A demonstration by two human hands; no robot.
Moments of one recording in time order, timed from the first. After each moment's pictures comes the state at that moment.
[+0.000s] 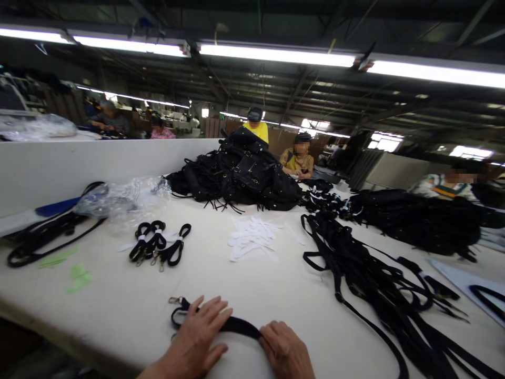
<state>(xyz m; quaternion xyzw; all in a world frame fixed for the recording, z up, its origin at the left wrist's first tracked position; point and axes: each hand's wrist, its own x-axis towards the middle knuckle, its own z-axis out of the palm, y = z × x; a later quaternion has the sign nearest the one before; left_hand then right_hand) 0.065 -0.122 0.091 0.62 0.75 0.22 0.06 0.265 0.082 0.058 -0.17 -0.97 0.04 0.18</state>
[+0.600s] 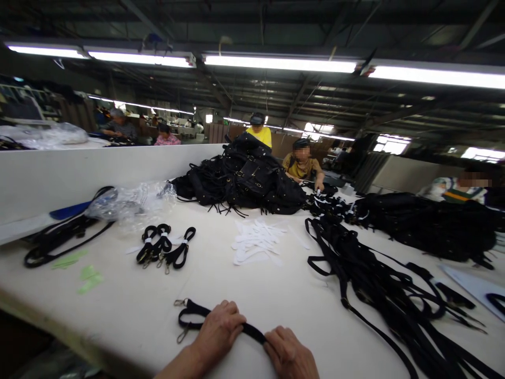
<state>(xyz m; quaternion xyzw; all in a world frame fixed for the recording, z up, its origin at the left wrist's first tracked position) 0.080 -0.061 0.063 0.58 0.76 0.30 0.05 0.266 0.081 0.053 -0.19 -0.97 0.04 0.17</state>
